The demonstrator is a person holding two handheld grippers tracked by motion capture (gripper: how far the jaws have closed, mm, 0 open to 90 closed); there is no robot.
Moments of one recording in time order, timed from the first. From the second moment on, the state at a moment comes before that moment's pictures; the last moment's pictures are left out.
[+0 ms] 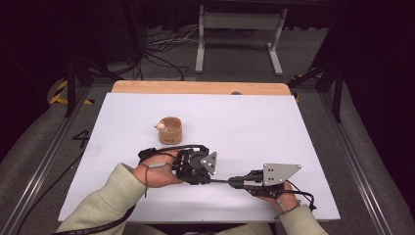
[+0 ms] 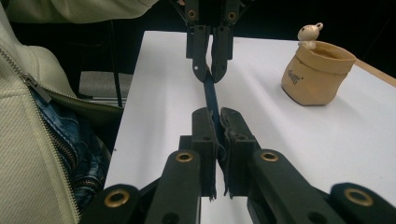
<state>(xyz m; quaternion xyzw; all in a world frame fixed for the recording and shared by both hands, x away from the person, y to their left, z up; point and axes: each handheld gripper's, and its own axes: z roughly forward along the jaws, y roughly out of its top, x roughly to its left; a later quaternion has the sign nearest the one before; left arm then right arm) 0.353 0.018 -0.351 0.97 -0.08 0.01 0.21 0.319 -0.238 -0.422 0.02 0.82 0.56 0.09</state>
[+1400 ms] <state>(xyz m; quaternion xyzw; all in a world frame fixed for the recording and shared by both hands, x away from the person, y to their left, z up) 0.365 0.092 -0.389 0.84 0.06 -0.03 0.55 0.319 -0.240 -0.407 0.03 0.78 0.61 0.13</state>
